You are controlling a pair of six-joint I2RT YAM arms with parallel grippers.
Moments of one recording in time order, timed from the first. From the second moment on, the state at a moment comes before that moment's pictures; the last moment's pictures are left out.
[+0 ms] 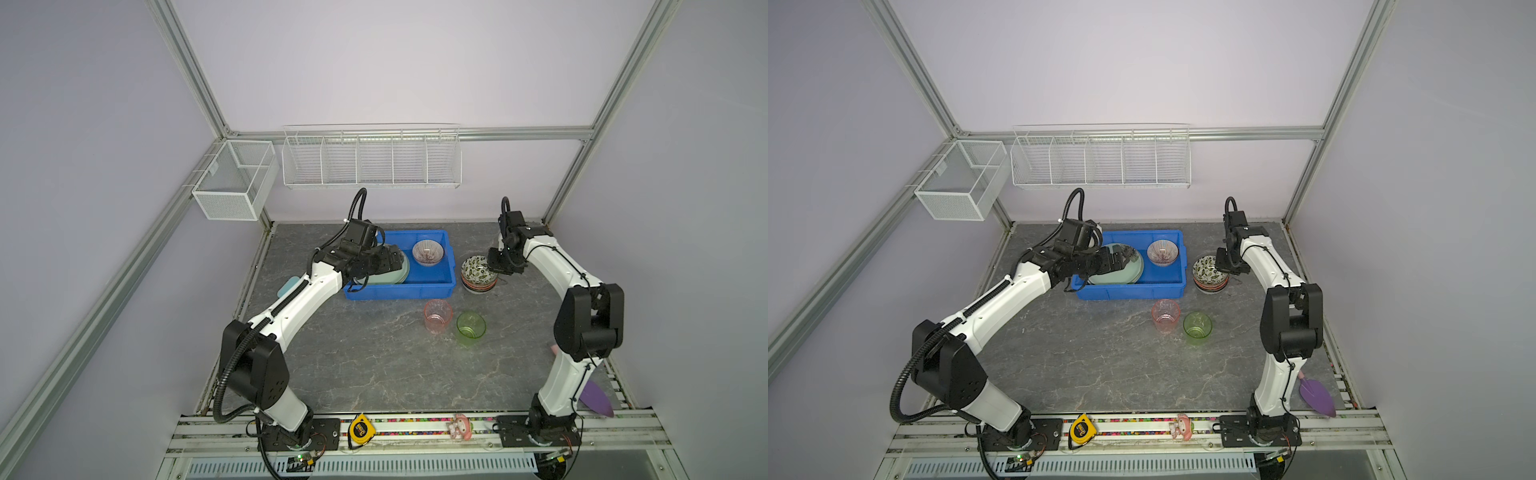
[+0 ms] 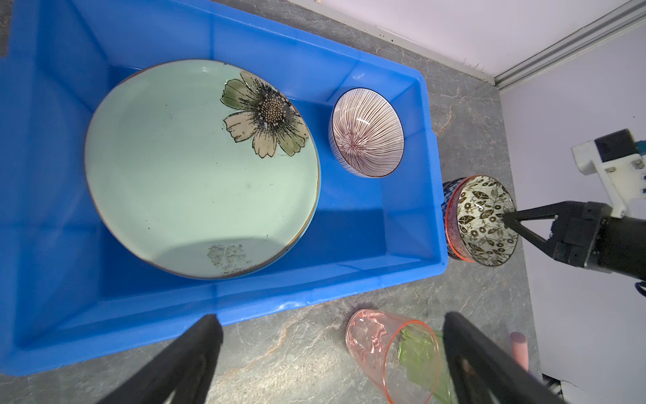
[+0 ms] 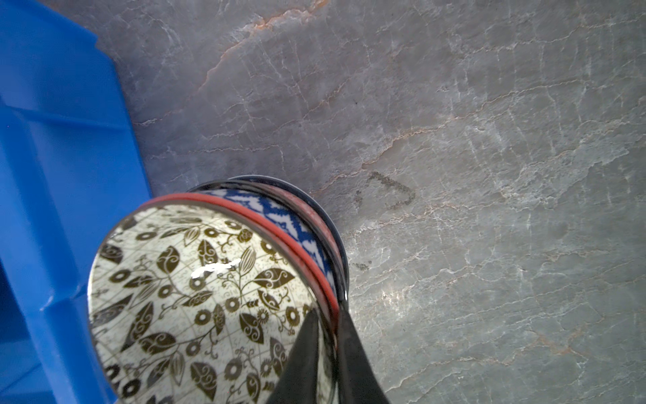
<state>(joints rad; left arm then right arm) -0.54 1.60 1.42 -0.60 0.14 -0.59 0.13 1.88 1.60 -0.96 0.05 0.31</state>
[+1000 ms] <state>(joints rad) -0.54 1.60 1.40 -0.57 0.18 -0.60 0.14 1.84 1.62 -0.99 0.07 0.28</state>
